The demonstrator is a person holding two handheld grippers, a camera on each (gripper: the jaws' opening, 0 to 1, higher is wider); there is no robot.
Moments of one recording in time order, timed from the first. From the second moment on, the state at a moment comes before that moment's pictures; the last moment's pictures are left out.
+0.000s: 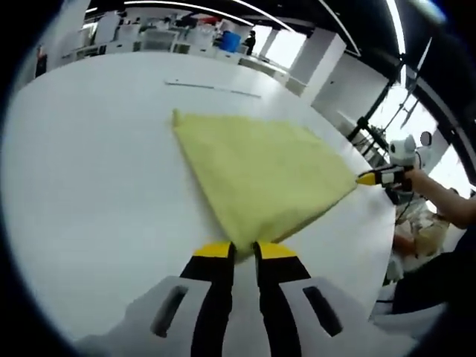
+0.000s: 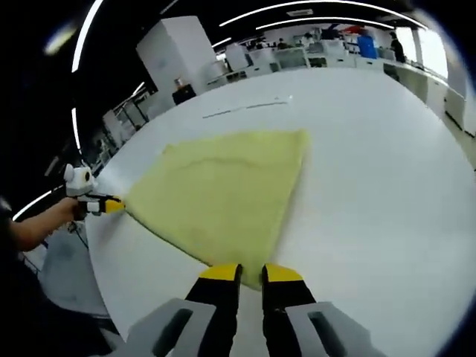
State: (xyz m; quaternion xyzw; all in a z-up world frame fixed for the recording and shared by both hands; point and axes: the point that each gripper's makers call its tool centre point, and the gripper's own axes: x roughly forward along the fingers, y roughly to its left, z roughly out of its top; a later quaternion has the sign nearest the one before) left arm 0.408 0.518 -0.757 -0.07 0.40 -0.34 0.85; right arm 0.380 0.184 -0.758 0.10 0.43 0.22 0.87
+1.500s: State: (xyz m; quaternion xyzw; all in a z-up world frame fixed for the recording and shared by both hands) left arm 0.357 0.513 -0.748 -0.01 0.39 -0.37 0.84; right arm 0.332 0.172 -0.756 0.08 0.42 0.23 0.87
